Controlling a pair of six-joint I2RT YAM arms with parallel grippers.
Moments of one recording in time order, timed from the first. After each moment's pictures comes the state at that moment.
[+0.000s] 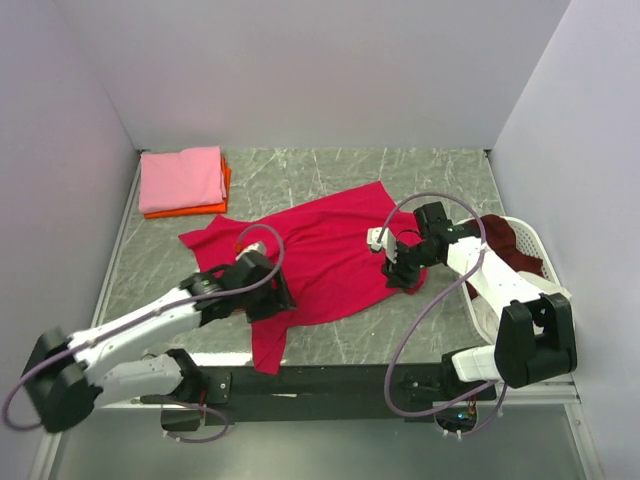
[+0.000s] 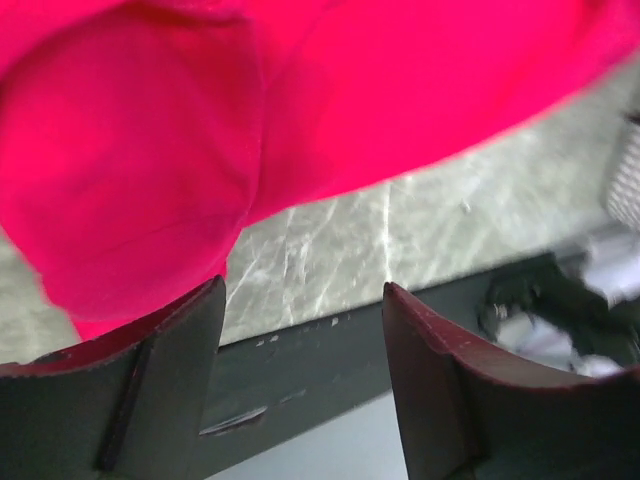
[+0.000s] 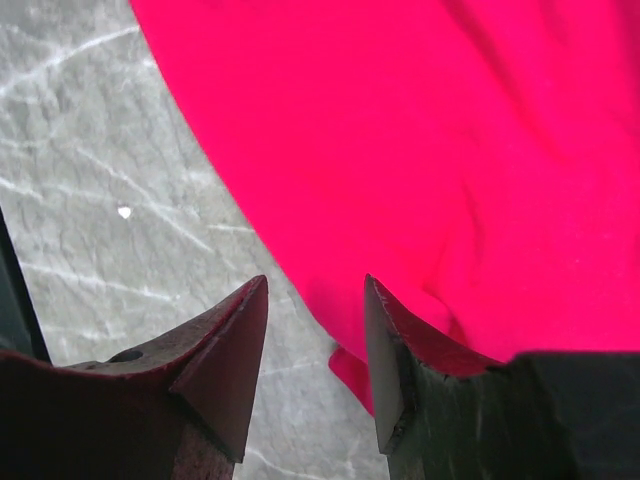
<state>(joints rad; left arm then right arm) -0.79 0.98 0.68 -0.57 0.04 -1.02 0.23 1.35 0.91 -0.81 -0.63 -1.07</state>
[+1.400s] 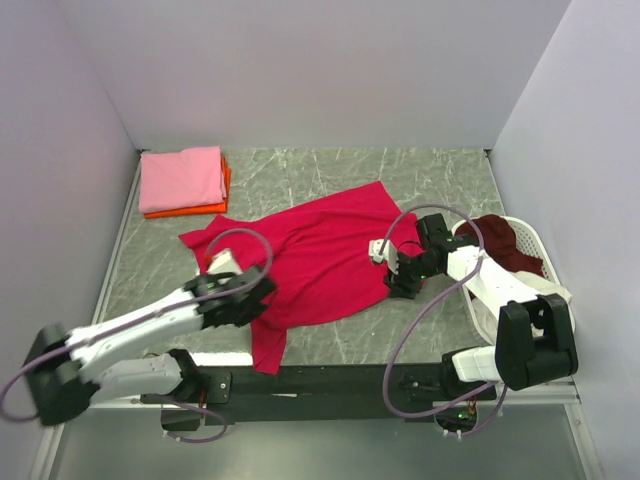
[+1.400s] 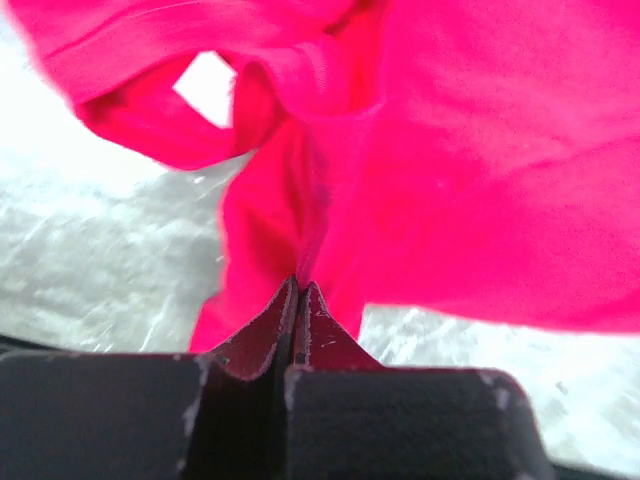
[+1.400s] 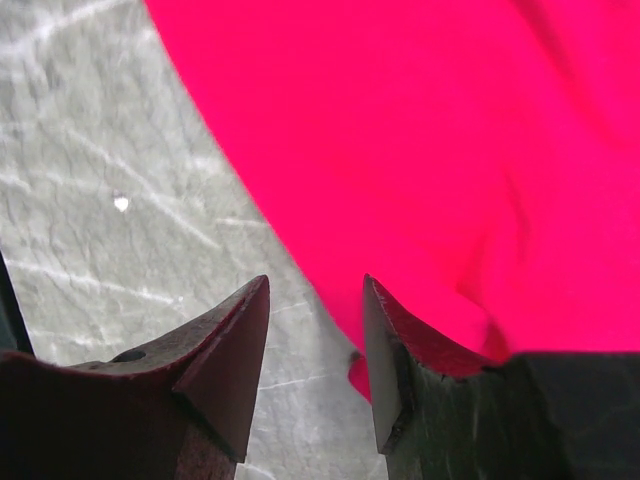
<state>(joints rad) -0.96 1.16 0.79 -0.90 -0.46 -1.44 0.22 1.33 0.80 -0.73 -0.65 -1.07</state>
